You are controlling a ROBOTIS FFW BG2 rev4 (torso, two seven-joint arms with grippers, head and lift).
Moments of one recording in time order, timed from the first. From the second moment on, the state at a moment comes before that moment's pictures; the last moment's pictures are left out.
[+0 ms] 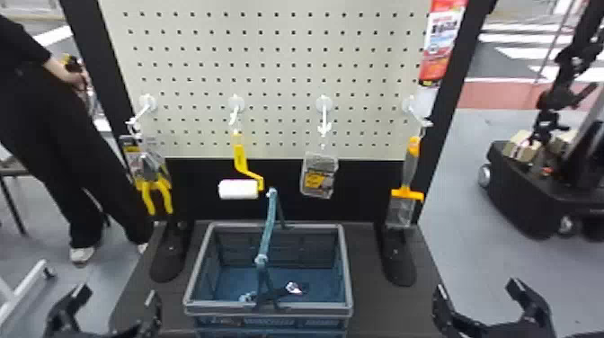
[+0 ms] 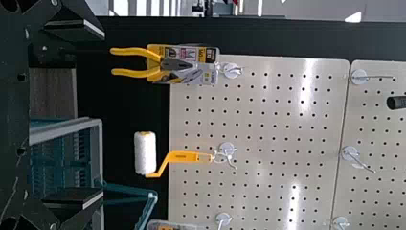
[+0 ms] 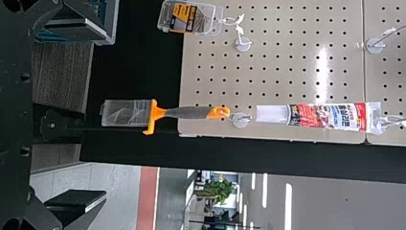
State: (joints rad) left arm 0.56 0.10 0.16 -2.02 0.20 -0.20 -0.23; right arm 0.55 -0.01 -0.04 -2.09 0.01 -0.09 0.14
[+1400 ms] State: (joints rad) left arm -0.25 0.24 0.12 -1.32 0.26 -0.08 -0.73; right arm 0.42 -0.05 0.05 -2.06 -0.01 -0.14 0.16
